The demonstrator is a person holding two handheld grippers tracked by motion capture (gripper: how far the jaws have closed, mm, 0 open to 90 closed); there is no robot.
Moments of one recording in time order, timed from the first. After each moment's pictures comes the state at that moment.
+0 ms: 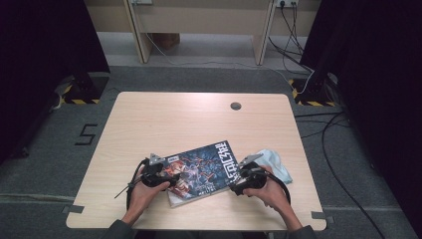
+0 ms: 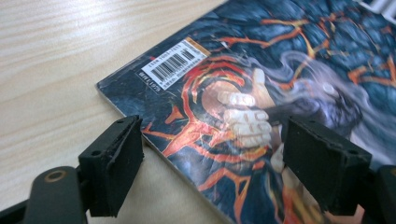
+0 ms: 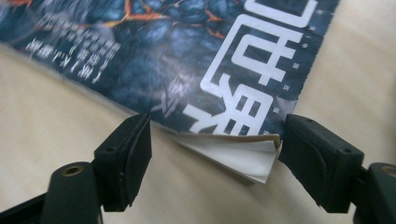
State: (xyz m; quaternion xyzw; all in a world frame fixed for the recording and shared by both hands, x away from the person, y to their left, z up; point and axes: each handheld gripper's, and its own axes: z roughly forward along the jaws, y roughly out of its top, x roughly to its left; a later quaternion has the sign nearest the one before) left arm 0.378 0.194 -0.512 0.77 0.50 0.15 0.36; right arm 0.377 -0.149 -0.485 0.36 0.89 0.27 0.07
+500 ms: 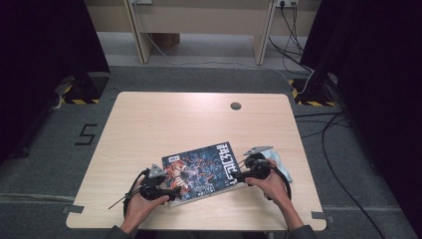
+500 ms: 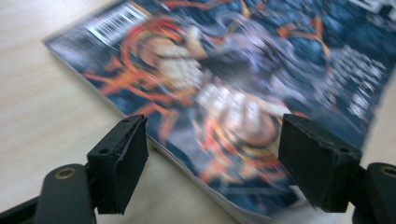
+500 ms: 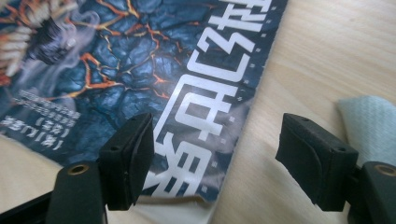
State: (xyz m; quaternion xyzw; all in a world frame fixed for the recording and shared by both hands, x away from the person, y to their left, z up) left arm 0.329 0.185 -0.506 0.80 0.46 0.12 0.36; right arm 0.406 -0.158 -0.483 0.42 0.85 0.32 0.07
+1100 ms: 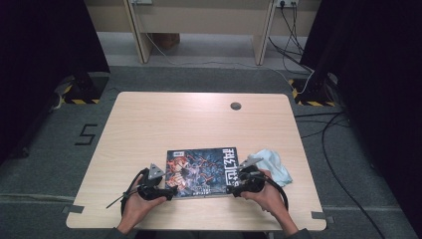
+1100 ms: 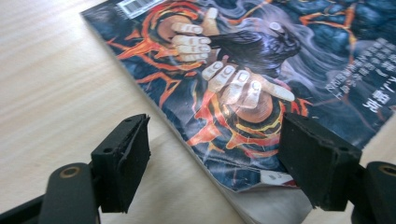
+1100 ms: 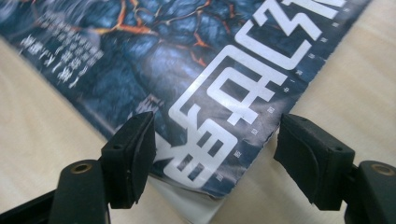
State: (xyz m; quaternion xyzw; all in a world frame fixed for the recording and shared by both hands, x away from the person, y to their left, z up) left arm 0.340 0.197 -0.506 0.81 0.44 0.17 0.34; right arm 0.367 -0.142 -0.489 0.38 0.88 0.28 0.08
